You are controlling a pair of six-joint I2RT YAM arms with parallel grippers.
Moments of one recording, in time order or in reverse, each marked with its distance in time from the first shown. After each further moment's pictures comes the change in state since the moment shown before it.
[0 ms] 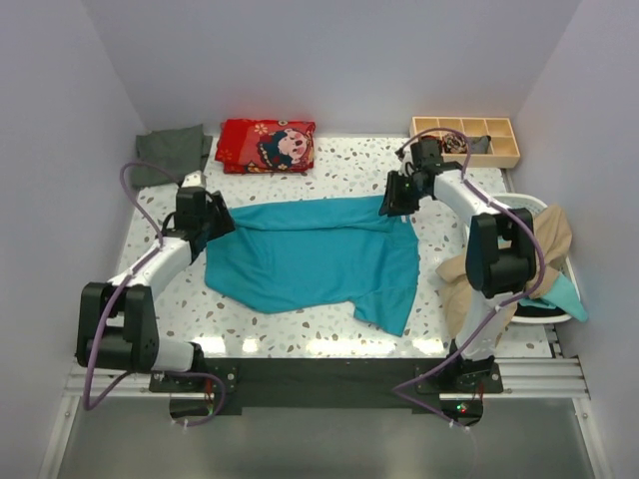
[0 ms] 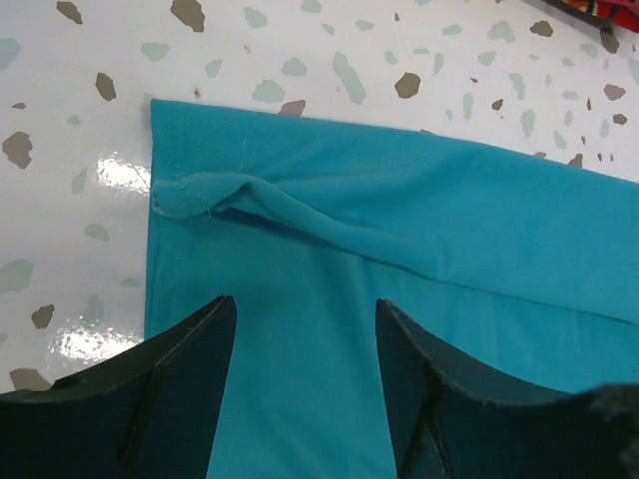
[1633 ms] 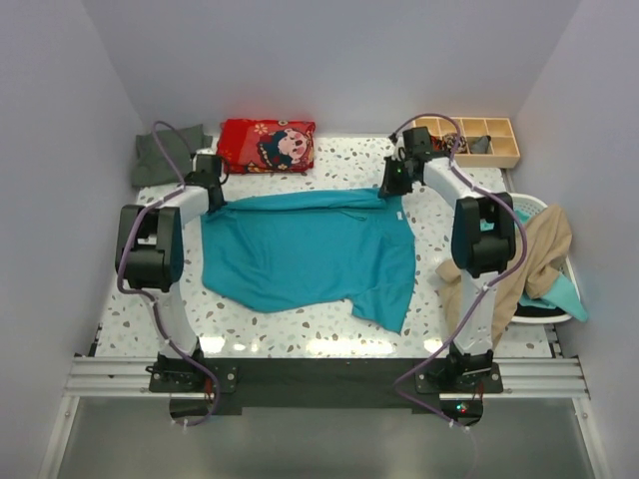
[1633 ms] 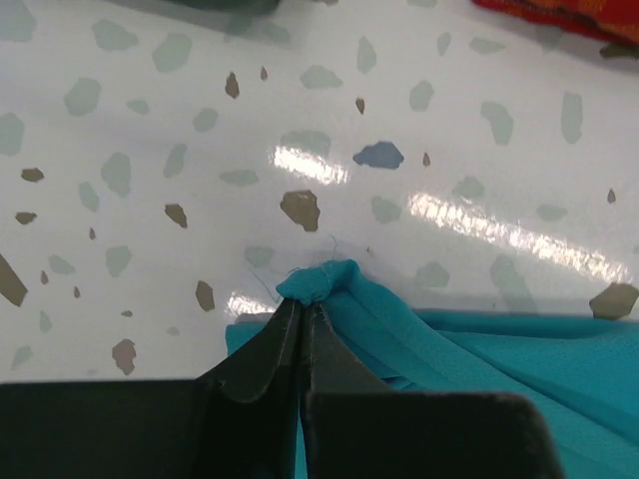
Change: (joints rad) left arm 0.014 0.600 0.513 -0.076 -0.314 0.193; right arm -0.002 0.240 0.234 0.087 0.047 -0.043
